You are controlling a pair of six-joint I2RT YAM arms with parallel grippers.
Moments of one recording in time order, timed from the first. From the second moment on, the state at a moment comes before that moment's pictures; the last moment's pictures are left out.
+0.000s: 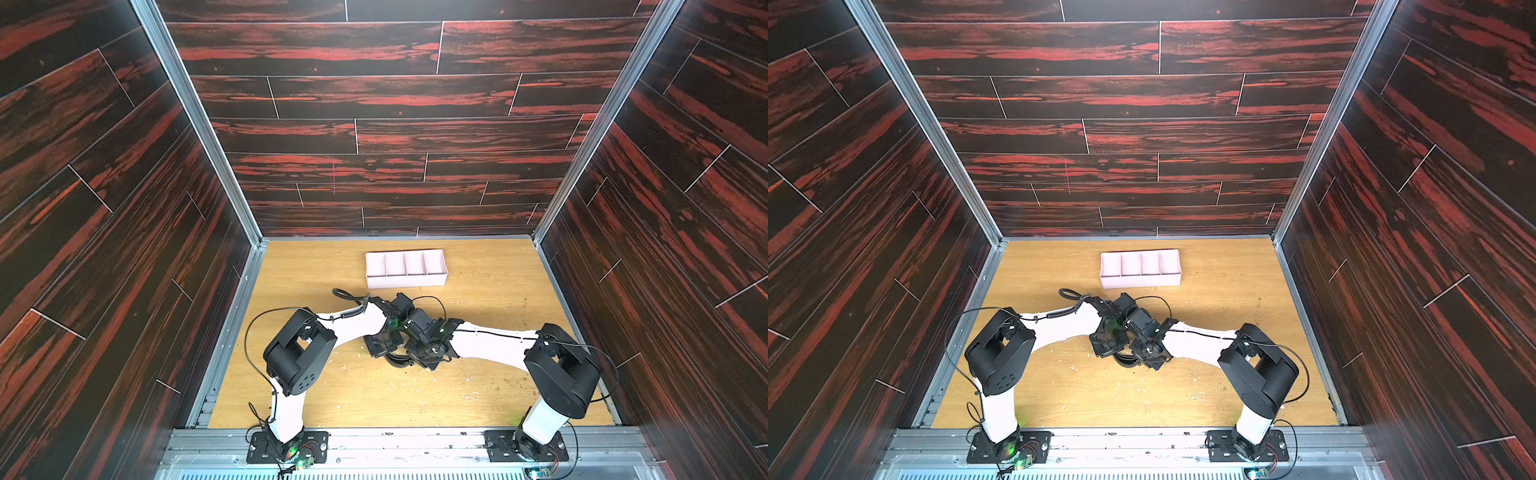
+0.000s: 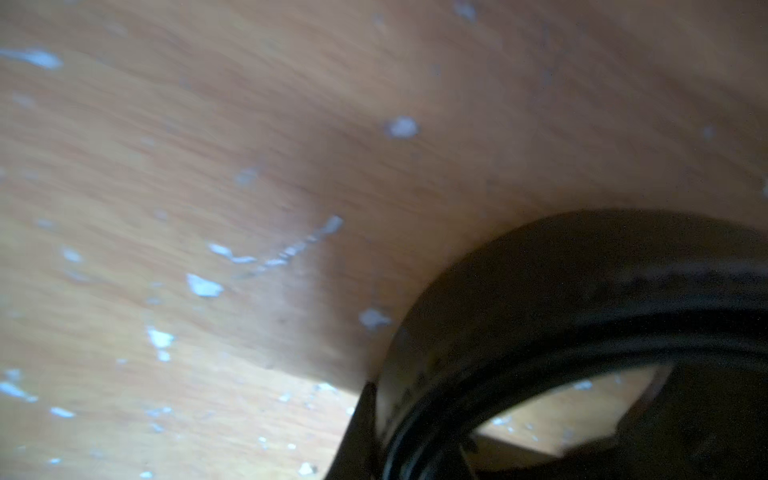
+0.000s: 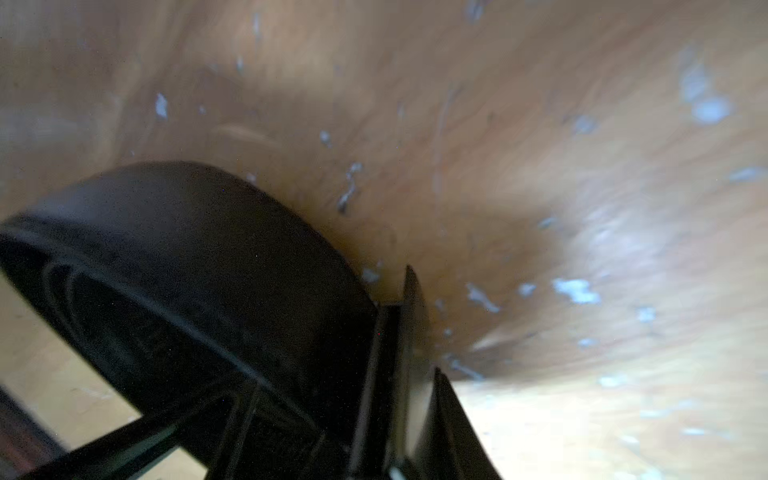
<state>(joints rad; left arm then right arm) -0.77 1.93 1.27 -0.83 0.04 -1.19 0.90 1.72 0.99 -0.53 0.03 1.45</state>
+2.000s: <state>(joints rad) -0.27 2.42 2.34 -1.12 0.10 -0.56 0.62 1.80 1.56 -1.02 0.67 0.64</state>
